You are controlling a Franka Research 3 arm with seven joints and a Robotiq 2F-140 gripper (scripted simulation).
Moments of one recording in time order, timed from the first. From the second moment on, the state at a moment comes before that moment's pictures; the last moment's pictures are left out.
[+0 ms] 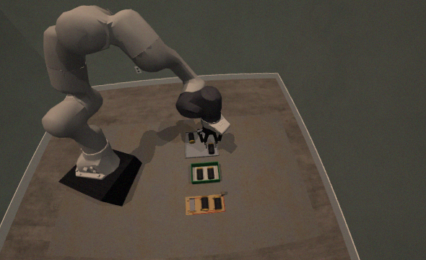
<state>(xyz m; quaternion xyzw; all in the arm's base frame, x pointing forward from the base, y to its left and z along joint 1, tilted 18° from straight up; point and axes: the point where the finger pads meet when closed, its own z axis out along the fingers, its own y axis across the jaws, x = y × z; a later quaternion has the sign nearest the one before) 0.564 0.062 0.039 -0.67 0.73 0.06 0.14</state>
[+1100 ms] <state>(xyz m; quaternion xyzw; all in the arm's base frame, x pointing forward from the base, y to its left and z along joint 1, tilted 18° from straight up) 0.568 0.064 0.042 -0.67 0.73 0.06 0.14</state>
